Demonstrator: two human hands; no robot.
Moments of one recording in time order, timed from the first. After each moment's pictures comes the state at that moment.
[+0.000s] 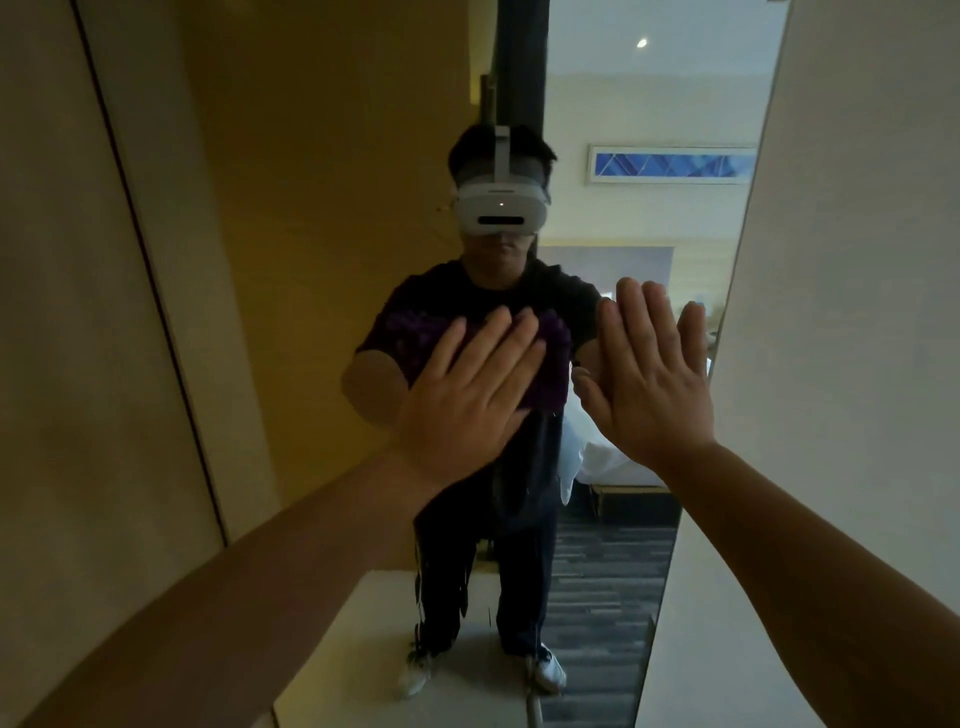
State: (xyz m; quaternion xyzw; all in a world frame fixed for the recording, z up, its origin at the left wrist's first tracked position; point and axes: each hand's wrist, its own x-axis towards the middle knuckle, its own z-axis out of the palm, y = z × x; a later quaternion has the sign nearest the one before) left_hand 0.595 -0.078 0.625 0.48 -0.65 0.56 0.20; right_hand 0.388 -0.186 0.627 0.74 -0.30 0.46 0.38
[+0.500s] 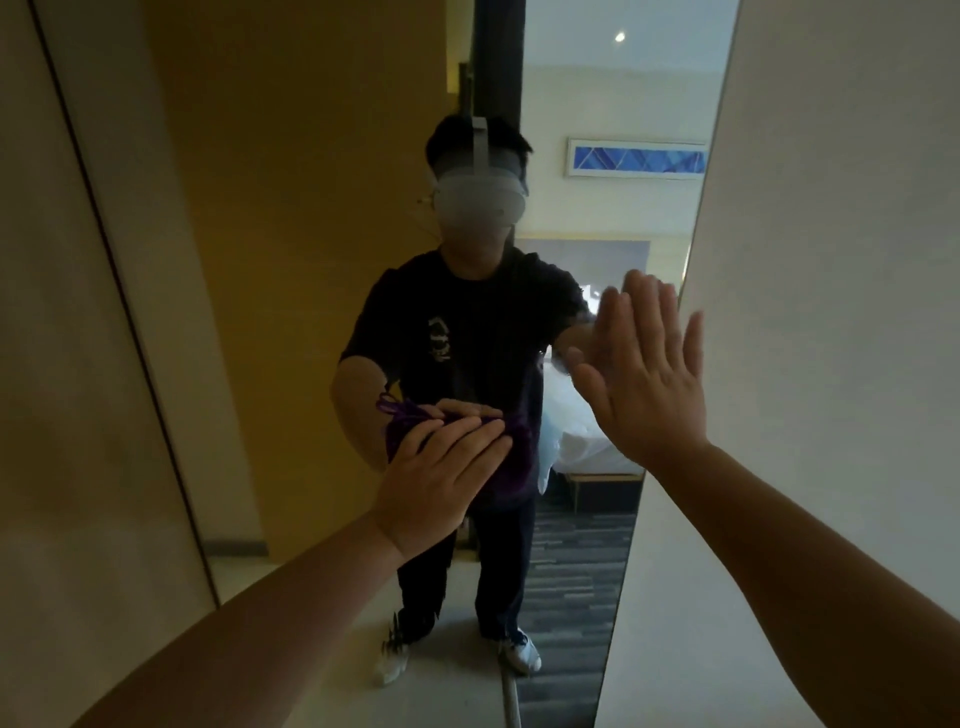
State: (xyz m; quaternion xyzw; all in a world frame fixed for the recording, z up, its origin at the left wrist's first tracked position) left_hand 0.595 -0.070 0.528 0.47 -0.69 0.50 0.23; right_hand 0.357 -0.170 0.620 0.76 -0.39 0.43 0.30
